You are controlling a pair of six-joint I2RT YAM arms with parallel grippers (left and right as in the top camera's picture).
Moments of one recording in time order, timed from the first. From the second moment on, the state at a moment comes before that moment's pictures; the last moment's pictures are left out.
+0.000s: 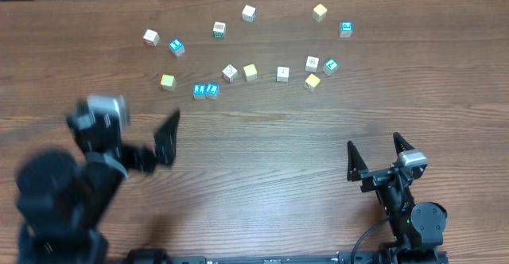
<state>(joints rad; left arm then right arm) 0.00 0.71 1.15 -0.73 0.27 -0.03 0.05 0.01 0.02 -0.02 -0.16 0.10</state>
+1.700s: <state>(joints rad) -0.01 2.38 2.21 -0.98 0.17 -0.19 0.05 0.01 0.02 -0.02 -0.16 0.10</state>
